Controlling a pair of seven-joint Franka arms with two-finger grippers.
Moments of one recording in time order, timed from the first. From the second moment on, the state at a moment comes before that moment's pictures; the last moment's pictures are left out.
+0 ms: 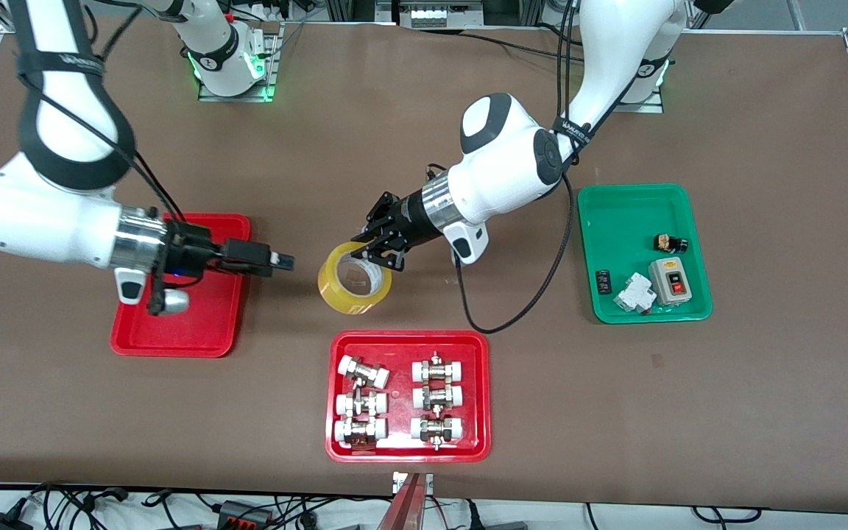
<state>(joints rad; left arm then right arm) -0.43 0.63 -0.38 -1.41 -0.70 2.60 -1.70 0.20 0.39 0.01 -1.60 0.98 2.00 -0.11</state>
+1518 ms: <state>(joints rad) -0.46 0.65 -0.38 -1.41 -0.62 2.59 -1.56 0.30 0.49 0.01 -1.56 1.02 2.14 -0.30</state>
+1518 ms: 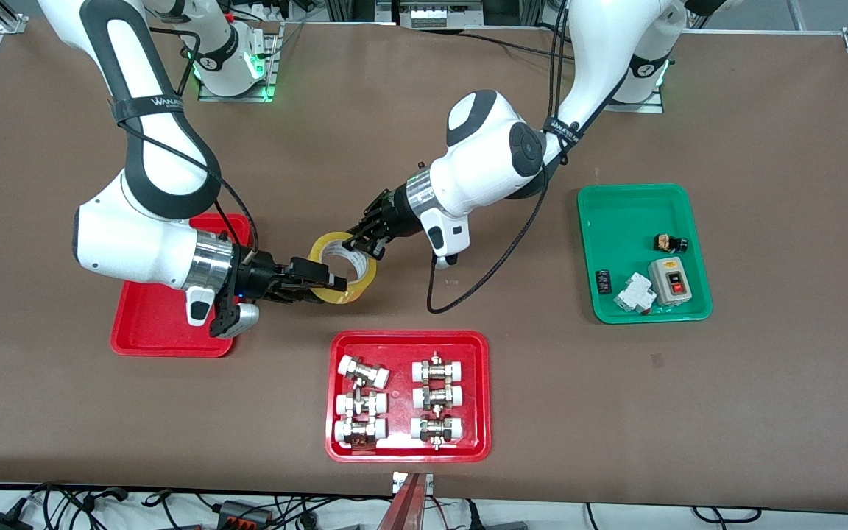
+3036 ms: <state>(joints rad) -0.02 0.44 -0.36 -1.33 -0.50 1.85 -1.22 -0.01 0.52 -0.02 -1.55 0.92 1.77 -0.52</state>
